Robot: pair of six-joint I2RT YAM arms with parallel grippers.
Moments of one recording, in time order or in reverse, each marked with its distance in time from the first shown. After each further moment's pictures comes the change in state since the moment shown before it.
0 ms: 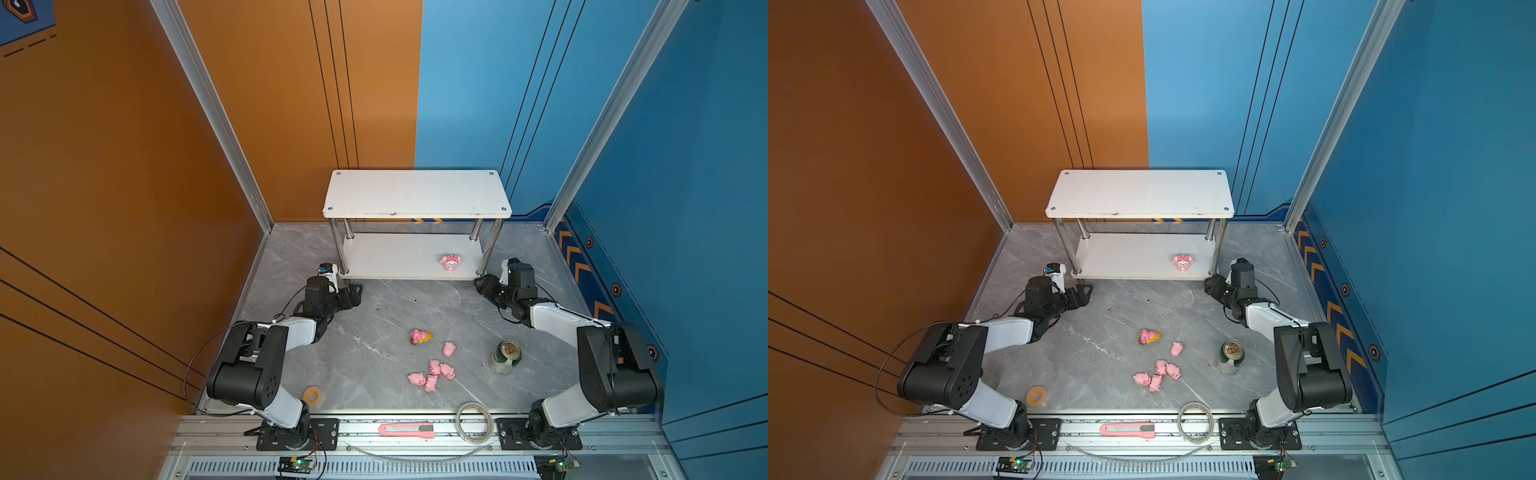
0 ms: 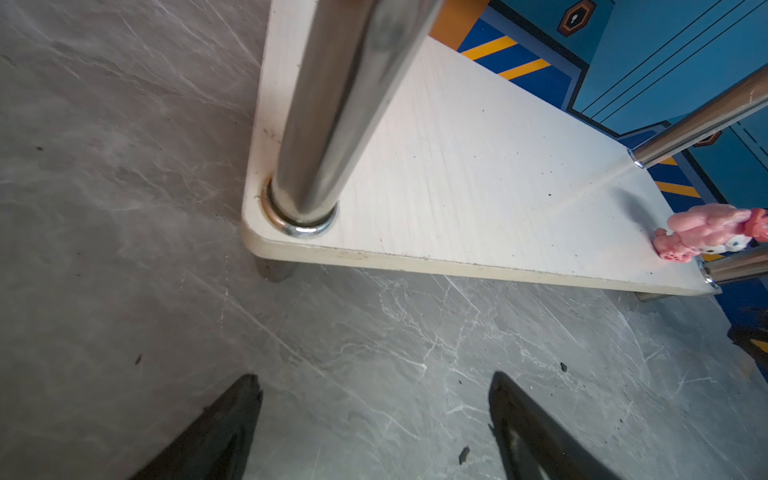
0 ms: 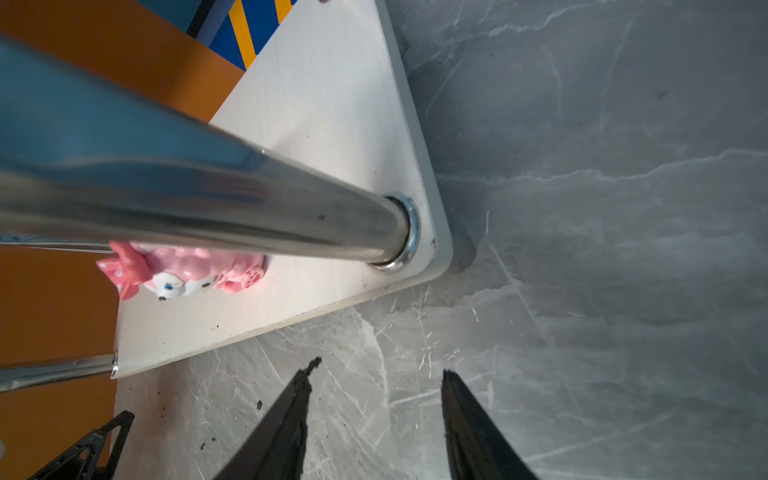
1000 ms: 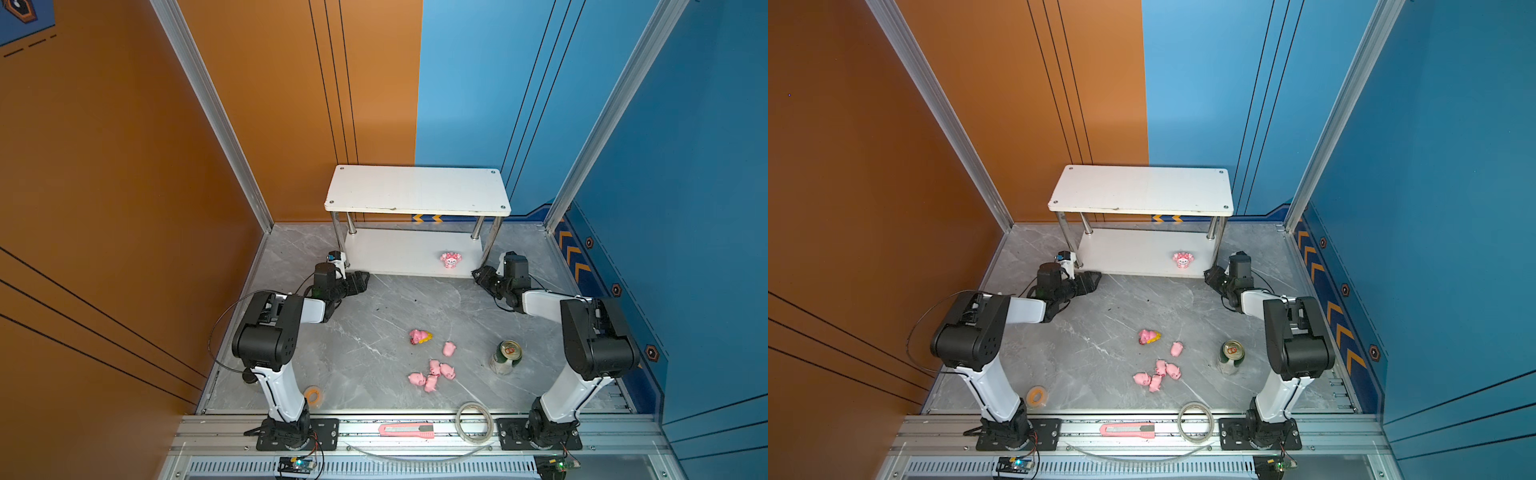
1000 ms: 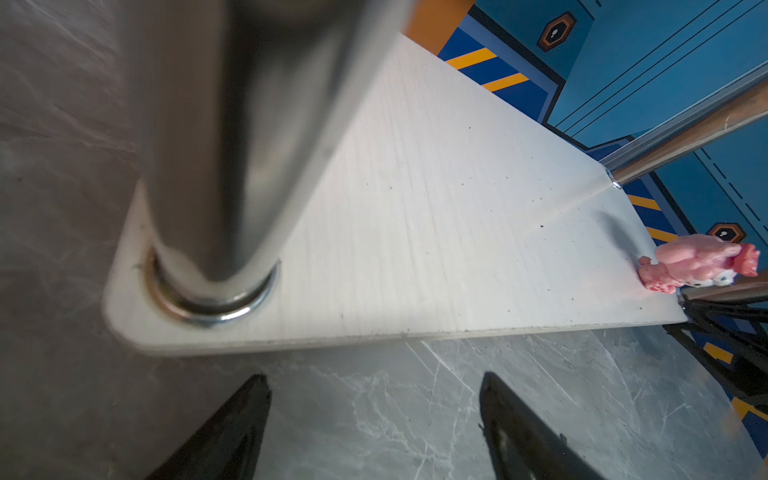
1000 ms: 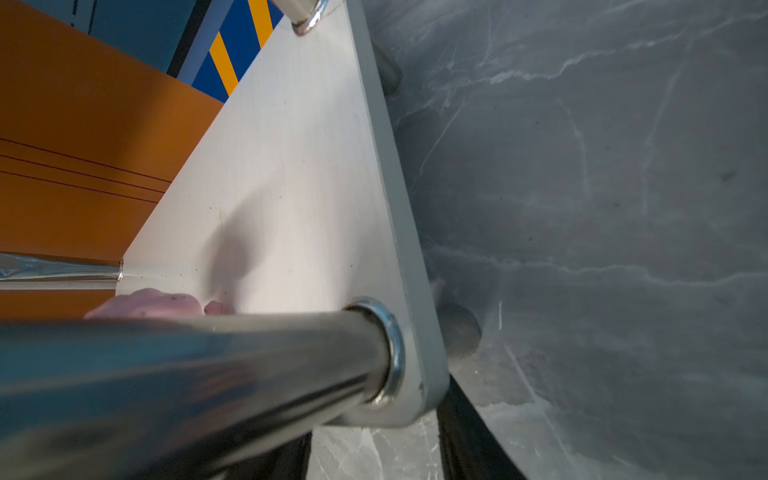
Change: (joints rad) left arm 0.005 0.254 0.213 0.074 0.097 -0.031; right arm -0.026 0.204 0.133 0.081 -0.007 0.033
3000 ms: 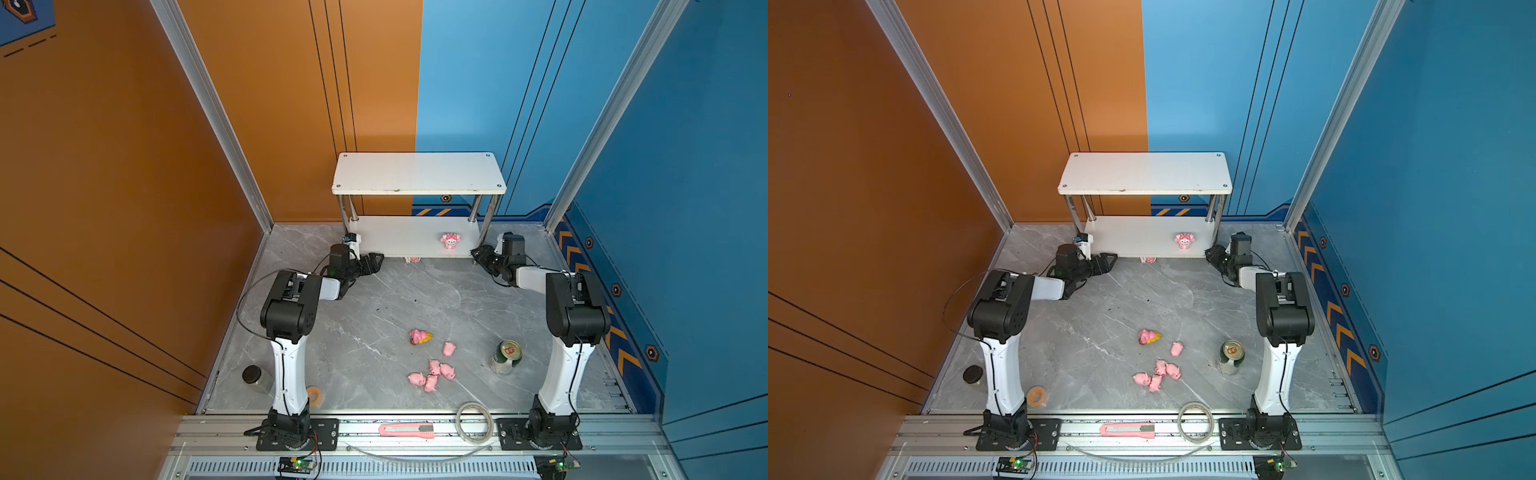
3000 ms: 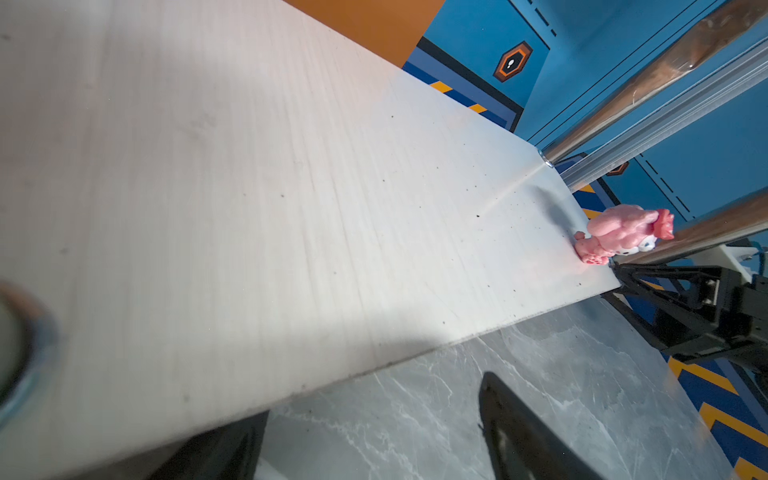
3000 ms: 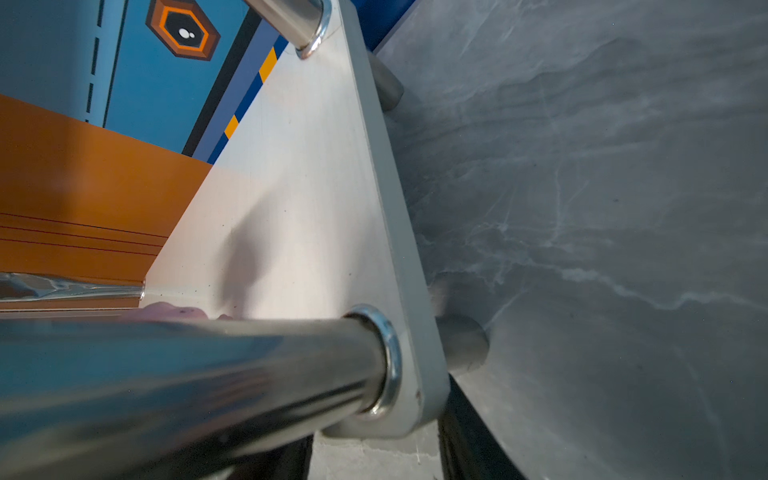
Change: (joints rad) left arm -0.043 0.288 0.369 0.009 0.077 -0.026; right arm -0.051 0.294 0.365 -0.021 -0.068 0.000
